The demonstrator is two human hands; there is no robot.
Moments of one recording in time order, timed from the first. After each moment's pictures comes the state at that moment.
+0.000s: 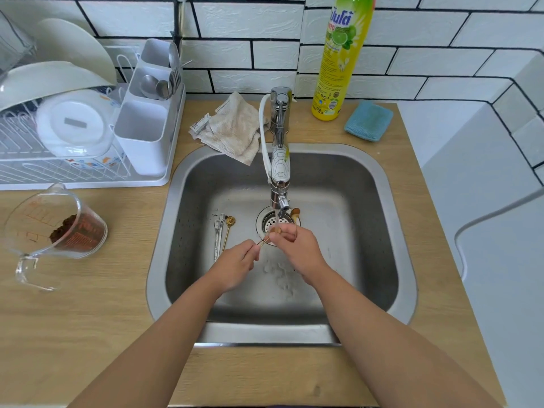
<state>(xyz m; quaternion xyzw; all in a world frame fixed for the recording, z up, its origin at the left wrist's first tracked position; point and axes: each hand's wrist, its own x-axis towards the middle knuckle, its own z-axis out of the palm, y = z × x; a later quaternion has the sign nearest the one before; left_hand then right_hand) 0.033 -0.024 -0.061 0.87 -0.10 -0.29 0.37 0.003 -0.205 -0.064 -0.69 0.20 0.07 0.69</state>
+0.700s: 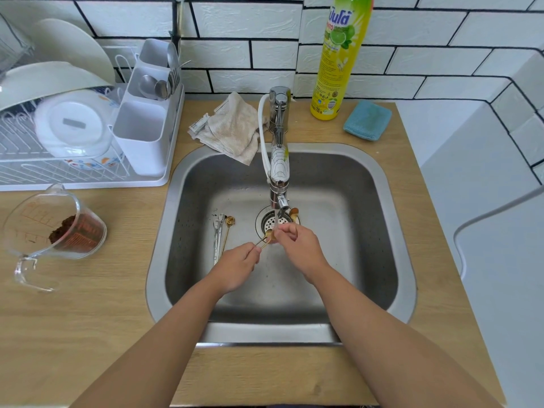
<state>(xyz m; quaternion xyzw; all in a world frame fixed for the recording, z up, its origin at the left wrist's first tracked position) 0.031 -0.029 -0.057 0.88 -0.08 -0.30 0.37 0.005 -0.207 -0.066 -0.73 0.21 0.06 0.65</state>
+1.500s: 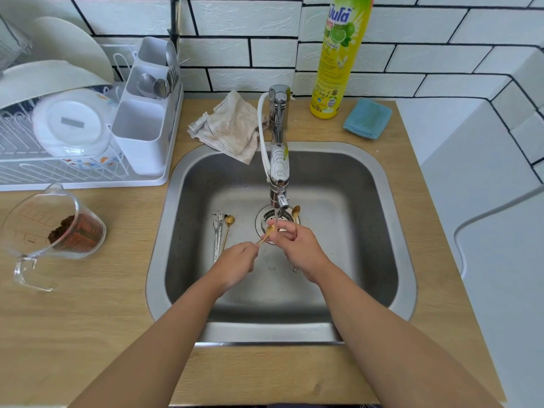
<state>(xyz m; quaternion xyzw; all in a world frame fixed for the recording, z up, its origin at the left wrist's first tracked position) 0.032 -0.032 -0.050 0.83 0.00 -0.34 0.44 0.003 -0.210 -0.059 -0.66 0.18 0.11 0.72</state>
